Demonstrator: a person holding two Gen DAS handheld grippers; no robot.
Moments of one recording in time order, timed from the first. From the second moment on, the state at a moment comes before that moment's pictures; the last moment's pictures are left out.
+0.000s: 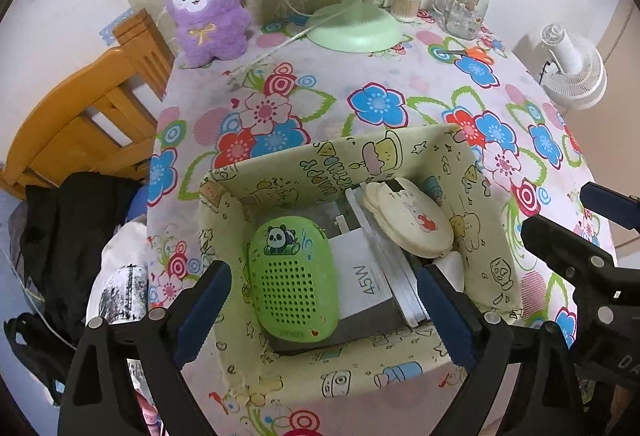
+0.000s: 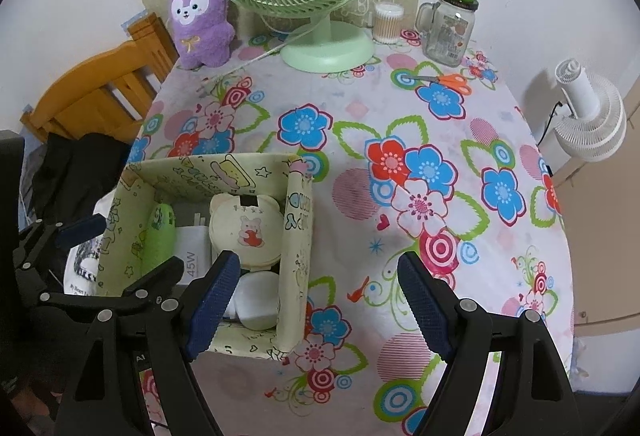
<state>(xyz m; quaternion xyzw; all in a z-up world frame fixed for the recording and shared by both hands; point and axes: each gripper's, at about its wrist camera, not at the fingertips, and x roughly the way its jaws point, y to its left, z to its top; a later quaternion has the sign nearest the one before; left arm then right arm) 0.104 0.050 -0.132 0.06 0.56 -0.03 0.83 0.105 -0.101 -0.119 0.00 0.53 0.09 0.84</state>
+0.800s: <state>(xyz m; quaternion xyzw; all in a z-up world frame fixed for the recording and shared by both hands) 0.059 -0.002 -0.054 0.00 0.51 0.02 0.86 0.080 -0.175 -0.054 -0.03 0.48 0.12 0.87</state>
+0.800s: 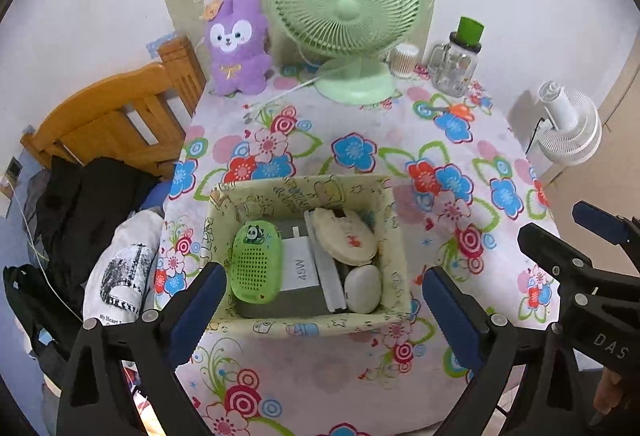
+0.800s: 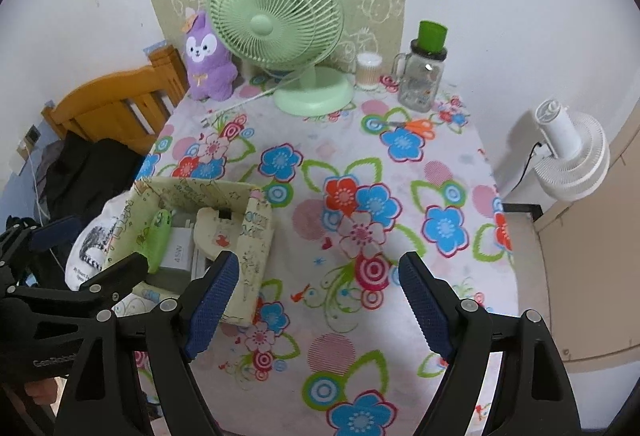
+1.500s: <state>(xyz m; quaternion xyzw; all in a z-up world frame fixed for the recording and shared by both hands) 0.021 -0.043 0.005 0.01 0.45 0.01 0.89 0.039 -0.227 0.000 0.00 0.43 0.09 0.90</state>
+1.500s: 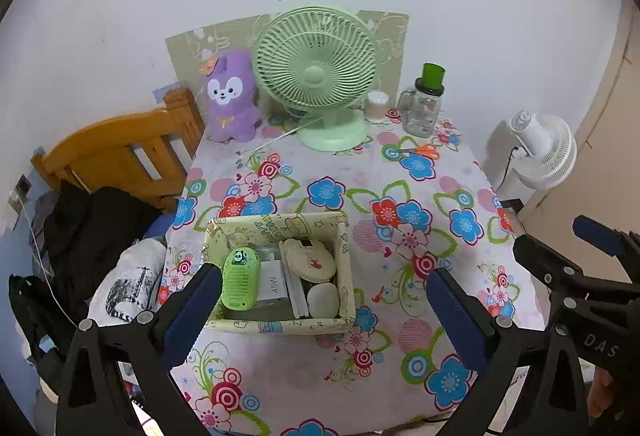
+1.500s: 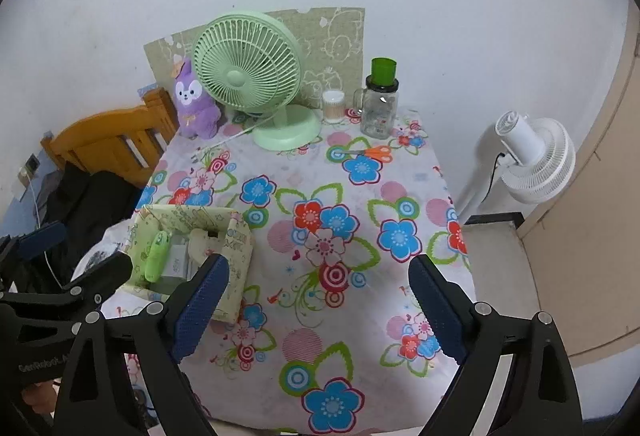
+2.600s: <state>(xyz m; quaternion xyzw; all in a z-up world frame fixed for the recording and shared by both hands) 0.000 -0.062 0.015 0.01 0.43 0.02 0.90 0.017 -0.242 0.010 0.00 0.41 0.07 0.91</state>
